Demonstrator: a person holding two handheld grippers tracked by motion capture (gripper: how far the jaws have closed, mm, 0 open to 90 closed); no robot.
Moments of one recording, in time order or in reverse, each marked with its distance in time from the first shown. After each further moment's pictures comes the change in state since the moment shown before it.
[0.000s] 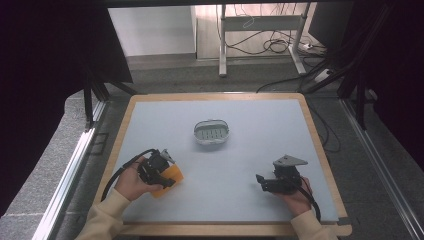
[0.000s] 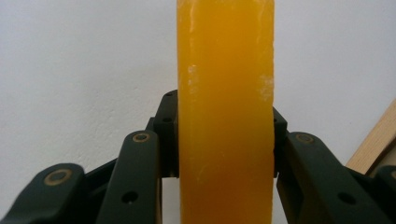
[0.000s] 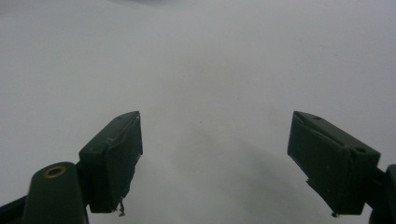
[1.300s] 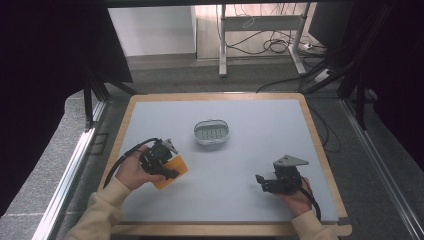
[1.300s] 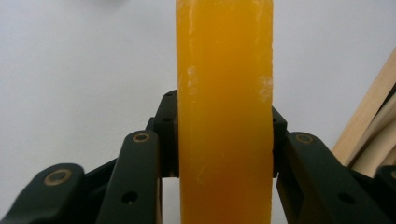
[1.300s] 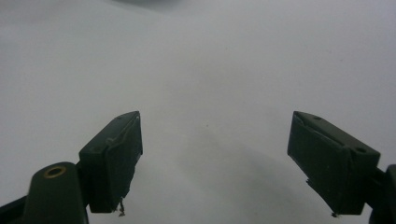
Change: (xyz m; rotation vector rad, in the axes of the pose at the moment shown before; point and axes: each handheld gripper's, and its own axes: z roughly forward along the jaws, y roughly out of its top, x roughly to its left) left arm 0.004 0.028 -0.026 -0.035 -0.033 0.049; right arm 0.000 0.001 -0.002 -0.015 0.026 0.000
